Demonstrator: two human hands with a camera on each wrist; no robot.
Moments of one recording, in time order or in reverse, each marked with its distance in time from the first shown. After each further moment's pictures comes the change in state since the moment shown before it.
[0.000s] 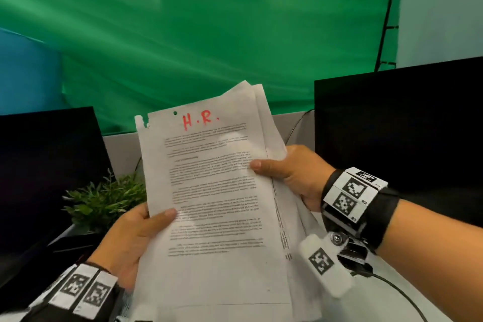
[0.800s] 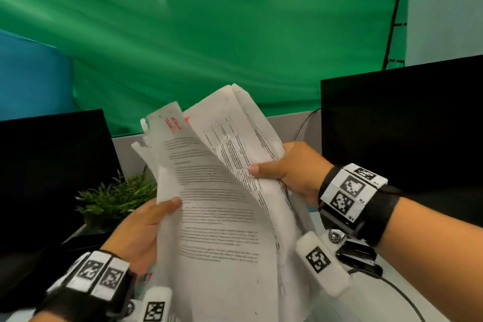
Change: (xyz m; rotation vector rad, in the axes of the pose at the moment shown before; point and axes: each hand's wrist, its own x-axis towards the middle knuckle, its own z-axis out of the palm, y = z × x) left_hand 0.011 0.002 -0.006 0.010 0.025 0.041; right_hand 0.012 -0.002 0.013 -0.281 0.122 -0.049
